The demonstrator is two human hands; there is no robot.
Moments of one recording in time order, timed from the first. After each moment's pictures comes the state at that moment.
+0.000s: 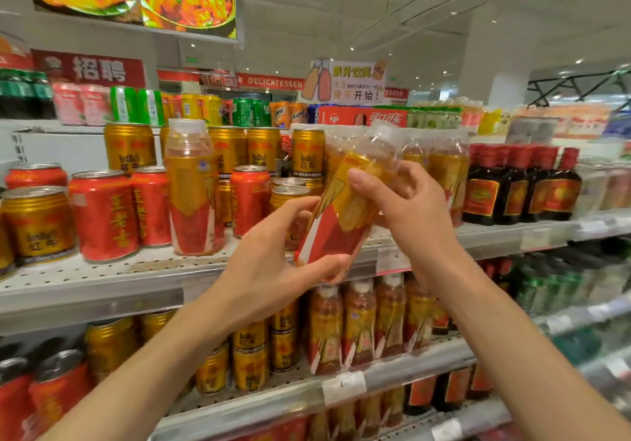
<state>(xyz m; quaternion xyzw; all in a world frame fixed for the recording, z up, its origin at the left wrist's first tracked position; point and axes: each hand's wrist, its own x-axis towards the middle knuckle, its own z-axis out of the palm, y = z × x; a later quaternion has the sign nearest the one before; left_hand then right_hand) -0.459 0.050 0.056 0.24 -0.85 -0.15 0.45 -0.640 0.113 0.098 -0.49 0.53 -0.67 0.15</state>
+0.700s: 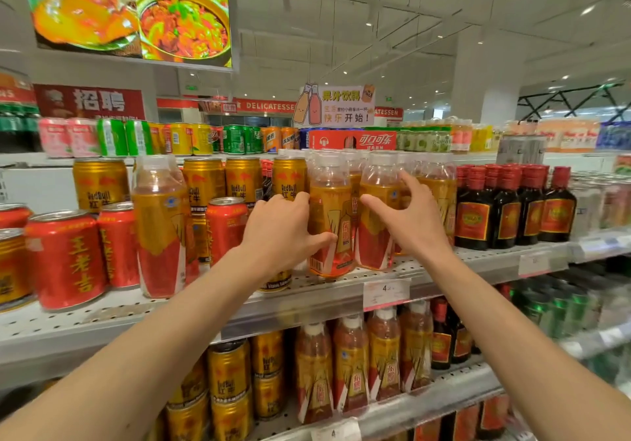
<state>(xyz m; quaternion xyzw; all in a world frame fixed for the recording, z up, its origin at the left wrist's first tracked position) -0.542 -0.026 0.106 0.40 -0.85 0.16 0.31 -0.740 0.045 0.102 -0.50 0.67 -0.55 -0.04</state>
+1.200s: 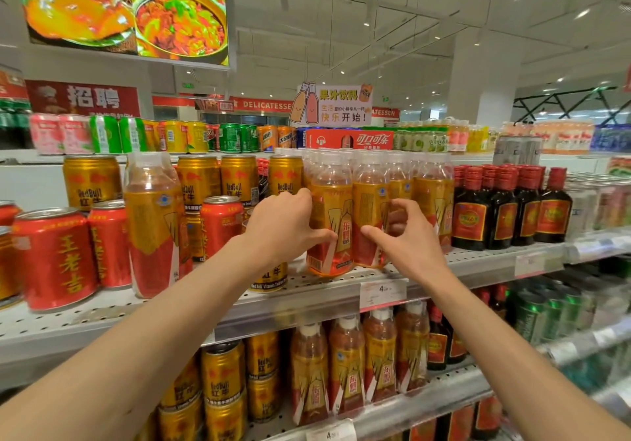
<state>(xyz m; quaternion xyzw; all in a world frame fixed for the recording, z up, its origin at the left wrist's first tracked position) -0.550 -0.031 0.116 0.39 -0.87 0.12 0.29 -0.747 0.045 0.070 -0.49 0.70 -0.51 -0.03</state>
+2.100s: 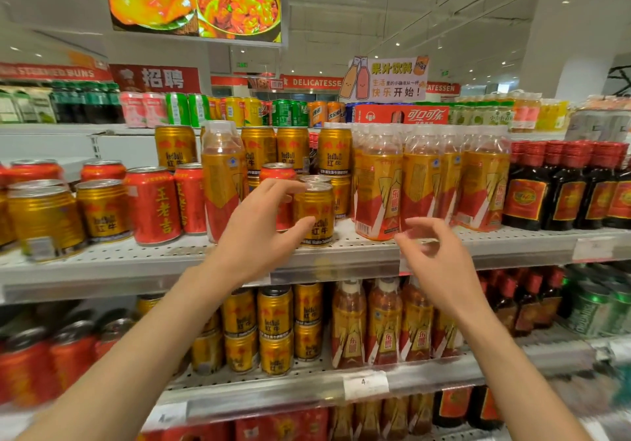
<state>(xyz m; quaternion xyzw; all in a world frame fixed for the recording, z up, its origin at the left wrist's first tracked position) -0.445 0.028 0.071 0.34 -0.83 -0.02 0.45 -0.696 0.101 0.024 -0.54 0.63 -0.56 0.08</state>
